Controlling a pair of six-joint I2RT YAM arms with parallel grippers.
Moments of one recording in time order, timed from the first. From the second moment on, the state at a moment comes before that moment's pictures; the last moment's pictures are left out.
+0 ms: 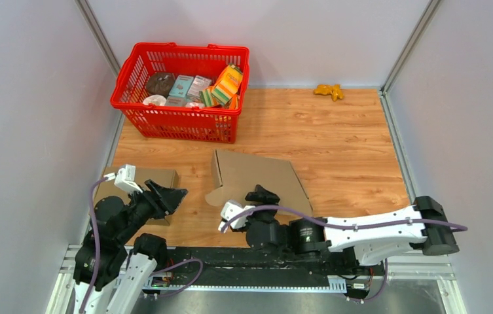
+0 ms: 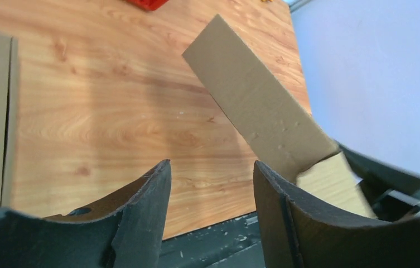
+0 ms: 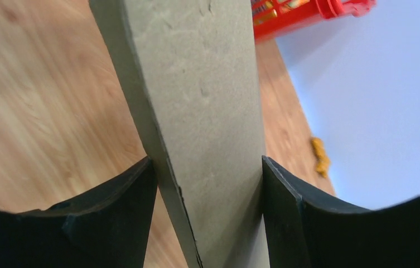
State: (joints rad) left arm -0.27 0.18 0.75 -0.88 0.19 -0.77; right arm 1.62 1.27 0.83 -0.13 1.01 -0.36
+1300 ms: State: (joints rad) left arm -0.51 0.81 0.81 -0.47 0.30 -0.15; right arm 0.90 1.55 1.45 -0.96 -0.23 -0.10
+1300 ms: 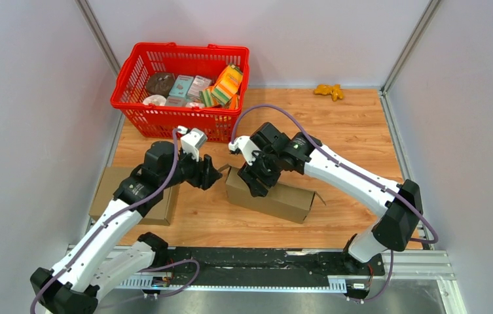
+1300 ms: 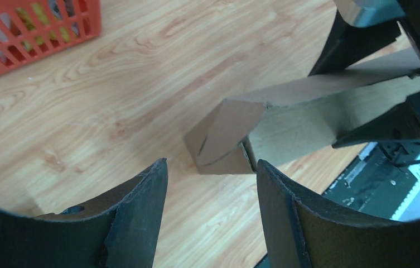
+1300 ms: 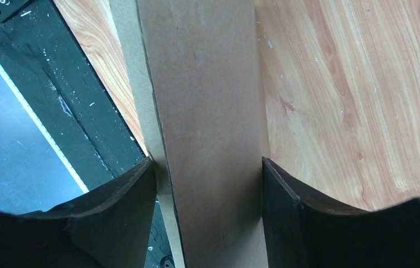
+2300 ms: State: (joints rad) left arm -0.54 1.06 0.98 -0.52 0.43 -0.24; right arm 0.89 1.55 1.45 -0.95 -0.26 -0.11
